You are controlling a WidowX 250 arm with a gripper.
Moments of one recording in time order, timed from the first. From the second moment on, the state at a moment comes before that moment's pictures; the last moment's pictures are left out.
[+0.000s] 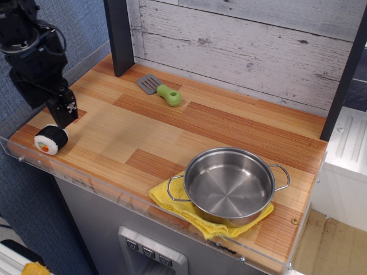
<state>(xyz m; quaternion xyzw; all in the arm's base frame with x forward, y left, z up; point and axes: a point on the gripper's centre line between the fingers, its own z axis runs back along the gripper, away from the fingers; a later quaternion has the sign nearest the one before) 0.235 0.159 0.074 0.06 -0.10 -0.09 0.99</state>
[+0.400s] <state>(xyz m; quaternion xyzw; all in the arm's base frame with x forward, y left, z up) 0.231 0.166 0.052 0.06 -0.08 -0.09 0.99</state>
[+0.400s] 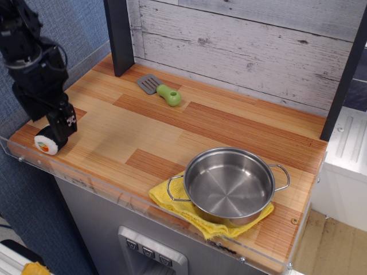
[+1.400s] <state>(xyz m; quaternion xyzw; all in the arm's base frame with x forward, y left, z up) 0.215 0.181 0.005 0.05 -0.03 -0.02 1.00</state>
